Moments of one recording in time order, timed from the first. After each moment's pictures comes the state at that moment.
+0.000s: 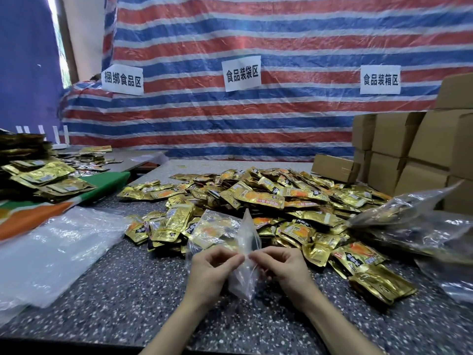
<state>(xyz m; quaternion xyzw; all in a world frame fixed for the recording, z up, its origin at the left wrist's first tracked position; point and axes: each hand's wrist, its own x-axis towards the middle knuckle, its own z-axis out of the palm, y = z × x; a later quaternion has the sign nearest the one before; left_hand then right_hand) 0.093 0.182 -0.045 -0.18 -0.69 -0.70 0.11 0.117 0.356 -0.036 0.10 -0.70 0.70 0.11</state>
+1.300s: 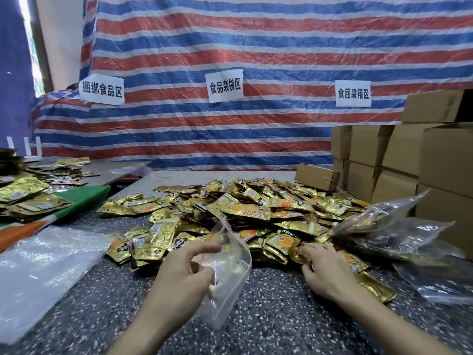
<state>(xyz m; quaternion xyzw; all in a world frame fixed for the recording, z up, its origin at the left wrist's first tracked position) 0.159 0.154 0.051 -0.15 -0.81 -0.57 0.05 0.118 0.452 -0.015 -0.09 -0.98 0.07 0.18</state>
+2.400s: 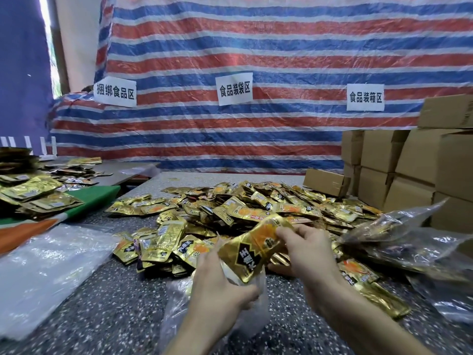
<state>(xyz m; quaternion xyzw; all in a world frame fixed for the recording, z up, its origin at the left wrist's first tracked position) 0.148 0.199 0.027 -0.12 -0.81 -0.57 0.08 0.159 0.347 0.067 -0.07 -0.69 0.69 0.19</state>
